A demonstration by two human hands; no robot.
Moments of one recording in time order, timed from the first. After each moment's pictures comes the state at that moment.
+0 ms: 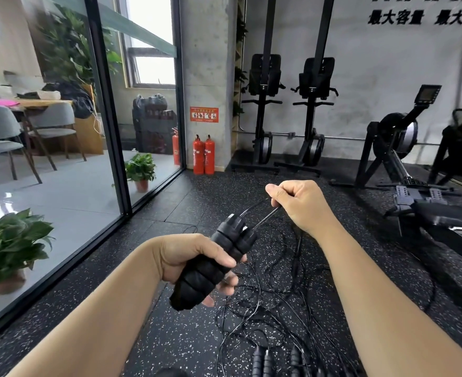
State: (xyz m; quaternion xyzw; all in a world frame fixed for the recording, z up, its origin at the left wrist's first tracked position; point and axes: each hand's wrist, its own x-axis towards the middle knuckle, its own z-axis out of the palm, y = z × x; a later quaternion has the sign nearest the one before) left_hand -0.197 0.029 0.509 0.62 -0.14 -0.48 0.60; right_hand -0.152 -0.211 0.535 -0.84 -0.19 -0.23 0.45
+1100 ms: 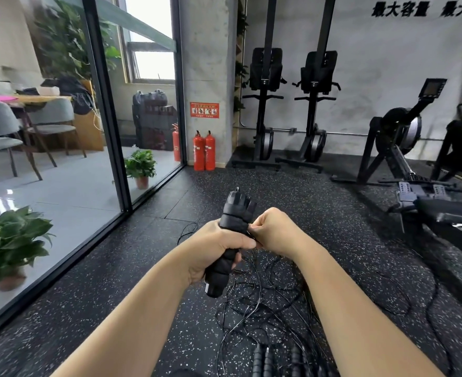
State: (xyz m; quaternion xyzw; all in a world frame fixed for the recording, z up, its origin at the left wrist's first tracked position) left_hand -0.198 -0.020 0.498 0.70 -0.09 -0.14 0.70; right_hand -0.144 -0.175 0.494 -0.93 -0.11 -0.01 0.35
